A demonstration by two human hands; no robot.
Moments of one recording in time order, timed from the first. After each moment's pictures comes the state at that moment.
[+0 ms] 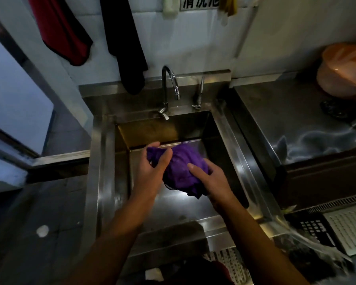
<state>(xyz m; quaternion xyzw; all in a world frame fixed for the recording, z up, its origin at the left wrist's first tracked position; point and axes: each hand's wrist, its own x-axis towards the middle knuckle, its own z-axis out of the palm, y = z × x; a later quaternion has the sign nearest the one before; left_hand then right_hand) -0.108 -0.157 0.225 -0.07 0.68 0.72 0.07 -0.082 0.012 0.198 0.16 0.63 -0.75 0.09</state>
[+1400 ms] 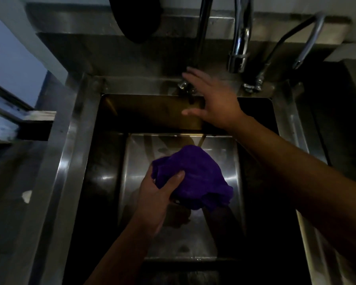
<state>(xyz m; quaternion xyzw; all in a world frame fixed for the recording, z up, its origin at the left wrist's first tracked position) -0.245 -0.142 0.002 -0.25 0.54 0.80 0.10 -0.467 0.019 0.023 -0.30 0.94 -0.17 -0.04</state>
